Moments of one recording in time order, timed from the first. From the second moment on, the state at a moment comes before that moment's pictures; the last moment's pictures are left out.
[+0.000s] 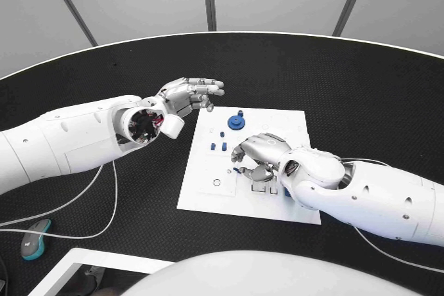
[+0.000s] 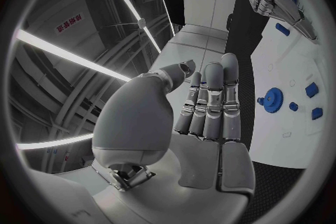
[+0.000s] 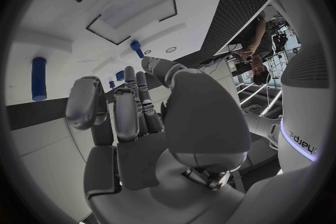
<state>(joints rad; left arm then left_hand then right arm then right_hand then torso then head) 1.21 -0.85 -0.05 1.38 0.09 0.07 0.21 1.32 -0.16 0.61 -0.03 0.11 0.87 0.19 0.31 0.33 1.01 0.12 0.38 0.15 1.13 0.04 1.08 0.50 0.18 1.05 0.12 0.92 0.58 1.07 -0.63 -0.09 1.59 -1.78 -0.28 -0.17 1.32 -0.22 0.63 0.01 0.23 0.91 0.15 0.22 0.41 1.10 0.09 0.11 0.21 1.47 0.01 1.36 1.29 0.08 1.46 0.10 1.17 1.31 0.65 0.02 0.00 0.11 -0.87</state>
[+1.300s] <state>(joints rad) 1.21 -0.85 -0.05 1.38 0.09 0.07 0.20 1.32 -0.16 0.61 -0.03 0.11 0.87 0.19 0.31 0.33 1.01 0.12 0.38 0.15 1.13 0.04 1.08 0.50 0.17 1.05 0.12 0.92 0.58 1.05 -0.62 -0.09 1.57 -1.75 -0.30 -0.24 1.28 -0.25 0.59 0.05 0.20 0.96 0.15 0.25 0.43 1.18 0.09 0.13 0.20 1.47 0.01 1.37 1.30 0.08 1.46 0.10 1.22 1.31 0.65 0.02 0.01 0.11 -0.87</state>
